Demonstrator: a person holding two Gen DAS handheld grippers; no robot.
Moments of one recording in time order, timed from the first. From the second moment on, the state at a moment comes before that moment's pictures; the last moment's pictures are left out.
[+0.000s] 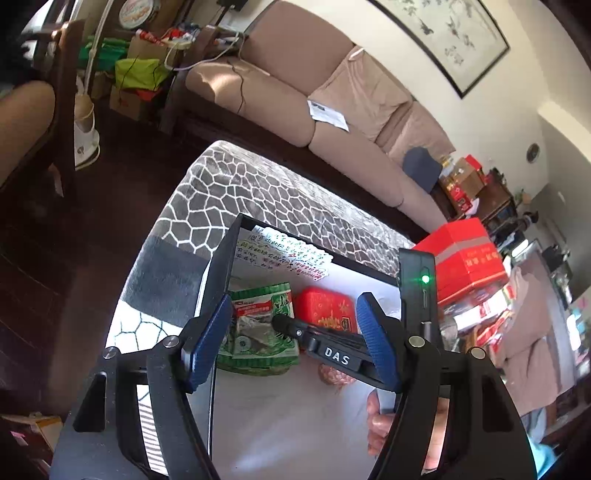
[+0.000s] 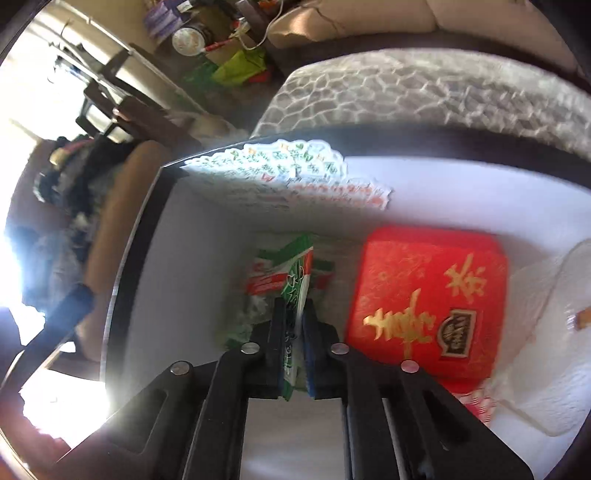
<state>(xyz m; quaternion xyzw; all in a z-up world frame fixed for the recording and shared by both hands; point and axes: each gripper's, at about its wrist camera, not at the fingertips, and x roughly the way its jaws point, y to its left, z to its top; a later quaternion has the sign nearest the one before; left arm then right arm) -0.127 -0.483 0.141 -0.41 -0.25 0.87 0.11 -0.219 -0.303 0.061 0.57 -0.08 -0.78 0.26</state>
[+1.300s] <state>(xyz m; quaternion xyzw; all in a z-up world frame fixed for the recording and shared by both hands) -0.072 -0.453 0.166 -0.44 -0.14 0.89 0.01 -0.187 -0.301 0.129 0.51 0.05 -0.81 0.27</state>
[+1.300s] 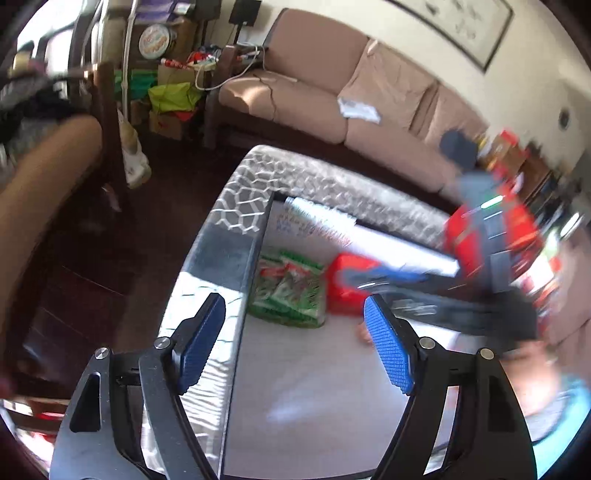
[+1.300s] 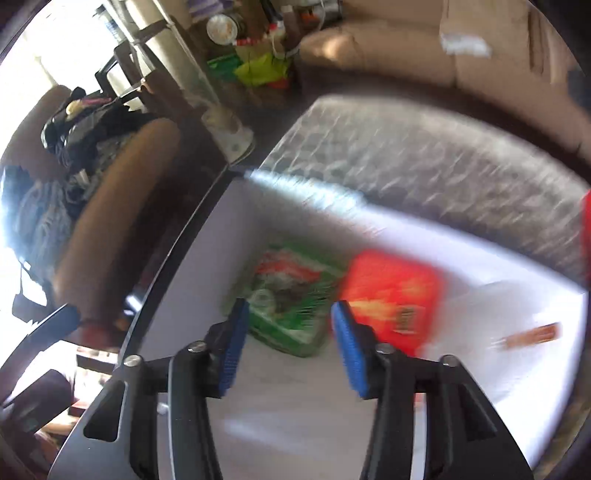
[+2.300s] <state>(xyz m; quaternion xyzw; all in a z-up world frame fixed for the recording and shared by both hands) -0.035 -0.313 0.171 -0.46 -0.02 0.89 -0.03 -0.074 -0.170 0.181 0.46 0.08 -0.86 0.20</state>
